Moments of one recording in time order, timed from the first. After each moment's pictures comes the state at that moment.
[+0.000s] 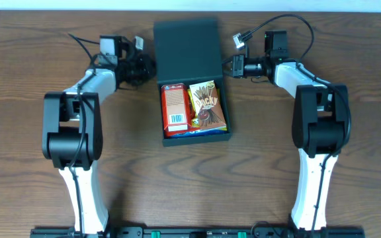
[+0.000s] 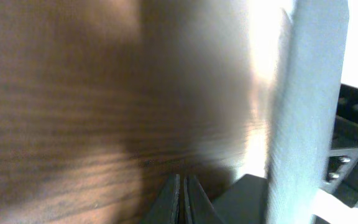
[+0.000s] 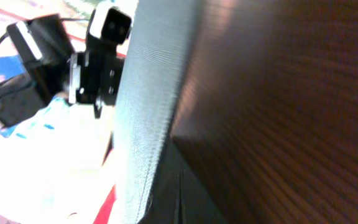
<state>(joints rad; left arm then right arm) -0.03 2.21 1.44 -0.11 0.82 -0.56 0.07 2.38 1.62 -0.12 -1.24 0.28</state>
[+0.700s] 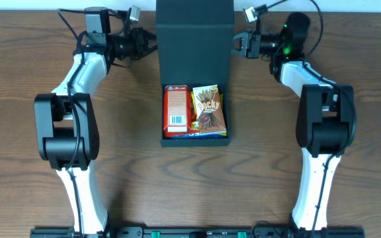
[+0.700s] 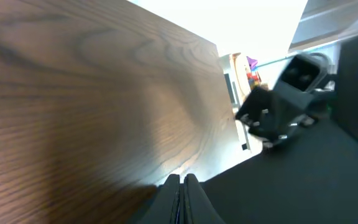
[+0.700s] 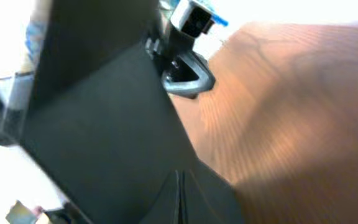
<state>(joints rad) -0.01 2.20 1.64 -0.12 1.12 -0.53 0.04 2.38 1.64 0.99 -1.53 1.02</state>
